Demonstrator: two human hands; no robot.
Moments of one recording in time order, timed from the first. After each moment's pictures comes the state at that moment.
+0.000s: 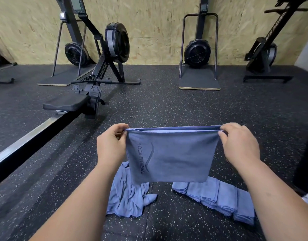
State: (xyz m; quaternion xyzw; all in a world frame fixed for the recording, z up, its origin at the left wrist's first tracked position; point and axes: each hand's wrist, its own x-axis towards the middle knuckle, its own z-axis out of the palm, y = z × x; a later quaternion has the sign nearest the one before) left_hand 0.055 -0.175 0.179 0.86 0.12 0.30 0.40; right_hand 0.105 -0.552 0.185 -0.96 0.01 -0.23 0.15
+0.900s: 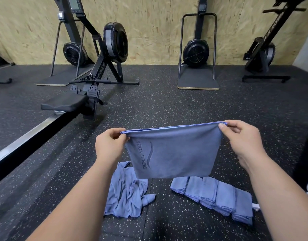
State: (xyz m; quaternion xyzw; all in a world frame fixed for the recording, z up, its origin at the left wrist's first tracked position) left_hand 0.064 -0.178 0.173 0.78 0.21 0.23 0.55; right_hand 0.110 -0.558 0.194 -0.74 0.07 -0.17 0.64
